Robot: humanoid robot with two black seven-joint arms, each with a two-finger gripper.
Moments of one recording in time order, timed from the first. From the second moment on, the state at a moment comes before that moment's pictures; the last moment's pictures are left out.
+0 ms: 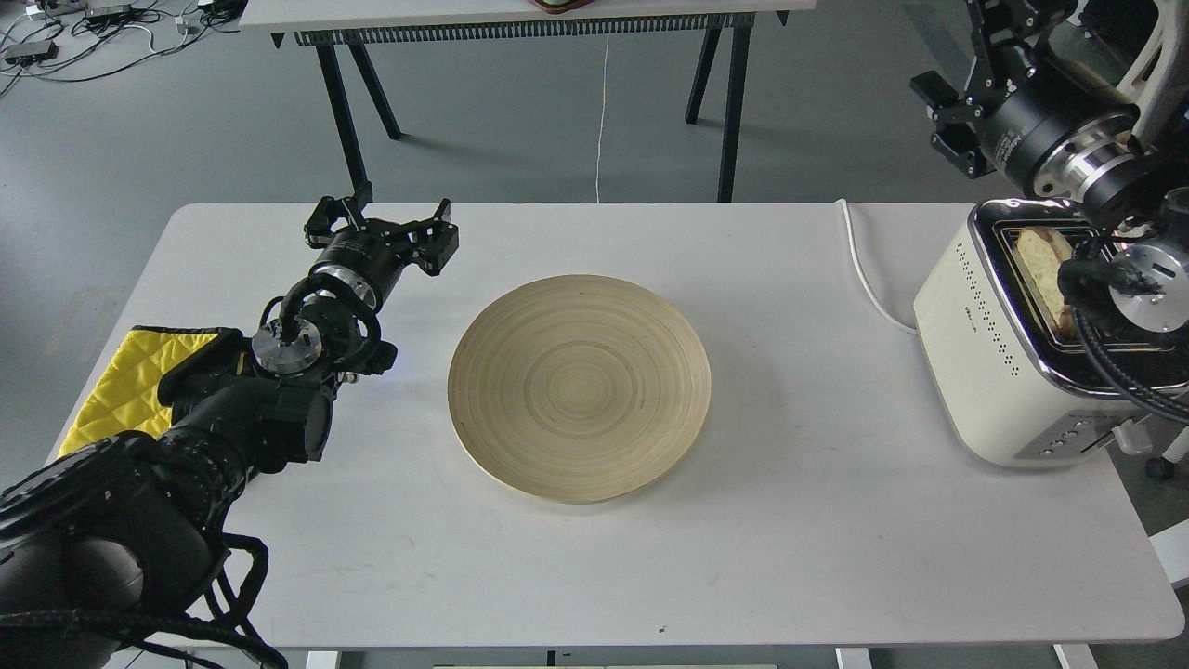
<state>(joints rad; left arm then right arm) -0.88 -0.01 -0.64 -0.16 -1.03 -0.49 0.15 1.24 -0.86 0.01 1.48 0.02 -0.23 0.38</state>
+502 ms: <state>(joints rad) -0.88 -0.01 -0.64 -0.16 -1.03 -0.49 0.15 0.80 -0.42 0.36 0.91 0.13 0.47 0.49</state>
